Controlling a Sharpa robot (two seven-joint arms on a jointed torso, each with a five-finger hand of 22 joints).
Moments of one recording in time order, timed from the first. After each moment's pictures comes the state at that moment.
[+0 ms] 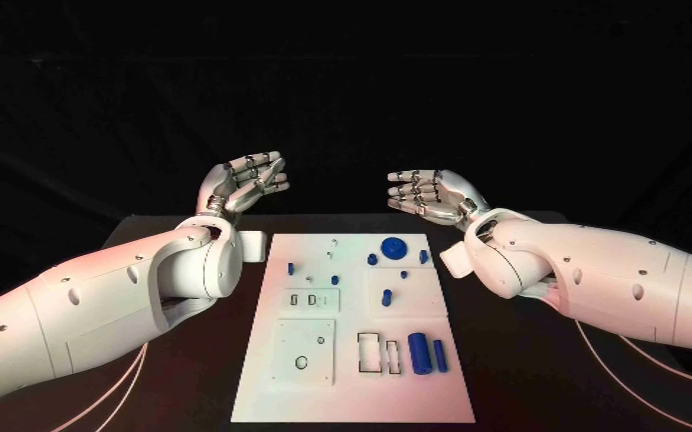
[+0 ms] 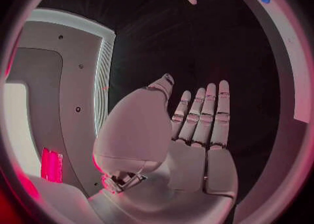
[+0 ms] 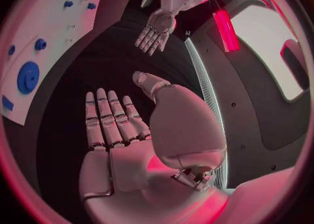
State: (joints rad) left arm 1.15 -0.79 0.01 1.45 -0.01 -0.60 0.58; left_hand 1.47 -0.07 0.26 0.25 0.05 0.77 0.19 0.19 0.14 0.87 0.22 0.12 0.07 0.88 0.17 0.24 0.16 0.18 0.84 0.28 0.25 0.11; right arm 1.25 -0.77 -0.15 1.42 -0.40 -0.42 0.37; right_hand 1.28 -0.11 0.45 -0.03 0.27 0.62 0.17 0.16 0.11 0.75 0.24 0.08 0.06 0.72 0.21 0.14 0.10 0.13 0.55 0.29 0.16 0.08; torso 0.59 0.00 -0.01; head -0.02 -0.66
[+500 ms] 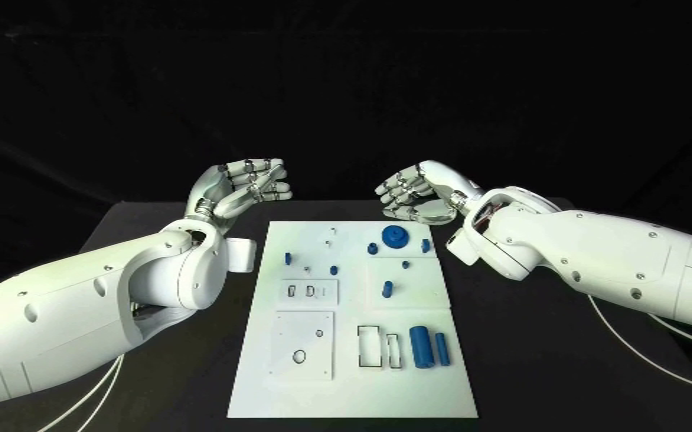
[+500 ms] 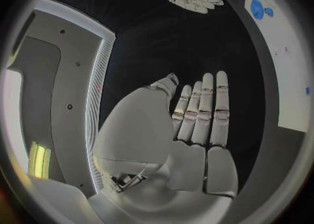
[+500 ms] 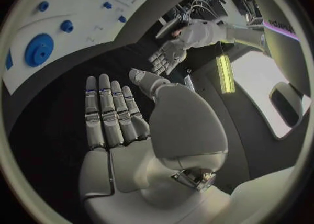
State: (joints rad) left arm 1.15 -0.89 0.01 1.58 -0.05 -0.51 0.52; left_hand 1.50 -0.08 0.34 0.23 0.05 0.86 0.22 0.21 0.15 1.03 0.17 0.12 0.07 1.08 0.11 0.32 0.24 0.18 1.01 0.21 0.34 0.13; right arm 1.30 -0.77 -0.15 1.40 -0.91 -0.36 0.28; right_hand 1.31 -0.14 0.51 -0.09 0.24 0.88 0.22 0.20 0.14 1.03 0.18 0.07 0.06 1.05 0.13 0.20 0.13 0.16 0.86 0.25 0.27 0.11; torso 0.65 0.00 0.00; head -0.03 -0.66
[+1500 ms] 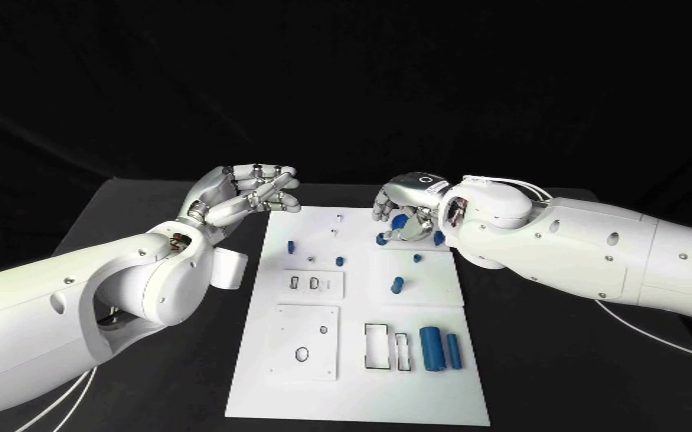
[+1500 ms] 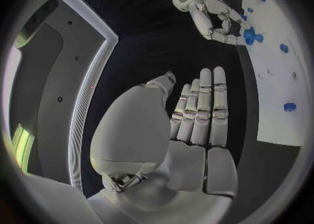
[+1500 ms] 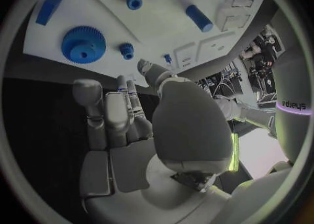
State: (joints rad) left arm 1.19 -0.97 0.01 1.70 -0.11 -0.37 0.44; left_hand 1.47 -0.13 0.37 0.24 0.05 0.88 0.21 0.21 0.15 1.08 0.15 0.09 0.07 1.13 0.09 0.36 0.31 0.18 1.04 0.18 0.37 0.14; right arm 1.34 -0.69 -0.14 1.39 -1.60 -0.22 -0.04; right_hand 1.33 -0.25 0.43 0.05 0.18 1.00 0.17 0.20 0.22 1.13 0.11 0.06 0.08 1.47 0.01 1.20 1.10 0.14 1.28 0.12 1.12 0.89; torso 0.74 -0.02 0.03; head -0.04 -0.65
